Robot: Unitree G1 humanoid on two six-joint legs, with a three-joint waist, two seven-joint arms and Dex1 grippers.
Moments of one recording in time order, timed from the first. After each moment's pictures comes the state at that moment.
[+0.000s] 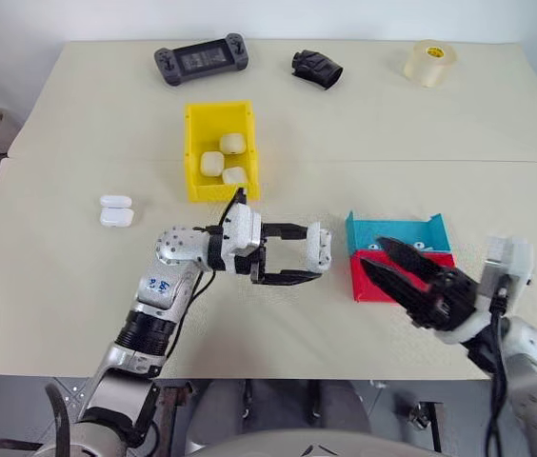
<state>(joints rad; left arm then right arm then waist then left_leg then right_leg) -0.51 0.29 -0.20 0.09 -0.33 0.02 -1.16 0.28 -0.58 -0.33 -0.73 0.97 0.44 0.61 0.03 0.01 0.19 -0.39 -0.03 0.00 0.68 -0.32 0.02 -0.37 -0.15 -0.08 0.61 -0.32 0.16</state>
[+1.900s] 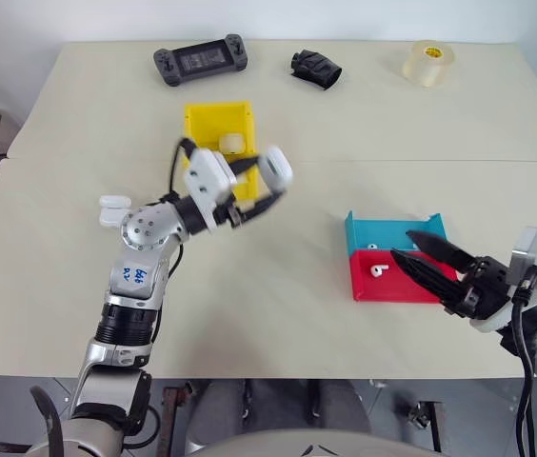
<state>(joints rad) -0.56 0.29 0.02 0.02 -0.17 0.09 -0.61 0.22 -0.62 -0.44 -0.66 0.87 0.43 0.72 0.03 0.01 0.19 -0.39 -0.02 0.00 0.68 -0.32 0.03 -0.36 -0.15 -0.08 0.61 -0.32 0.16</state>
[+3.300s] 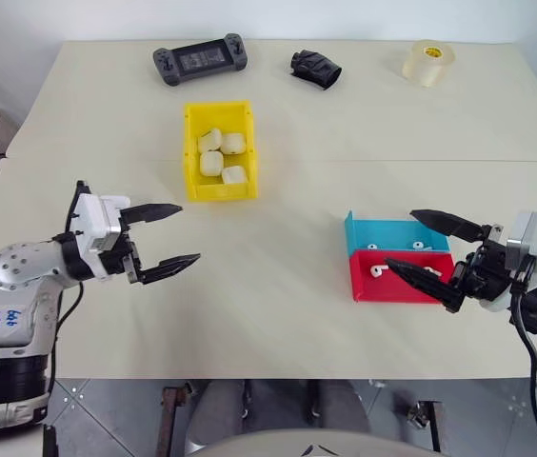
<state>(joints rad) -0.18 0.73 0.24 -0.11 -0.47 0.16 -1.10 0.09 -0.76 -0.38 -0.43 0.72 0.29 1.00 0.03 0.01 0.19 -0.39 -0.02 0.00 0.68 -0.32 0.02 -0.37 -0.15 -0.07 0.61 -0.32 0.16</state>
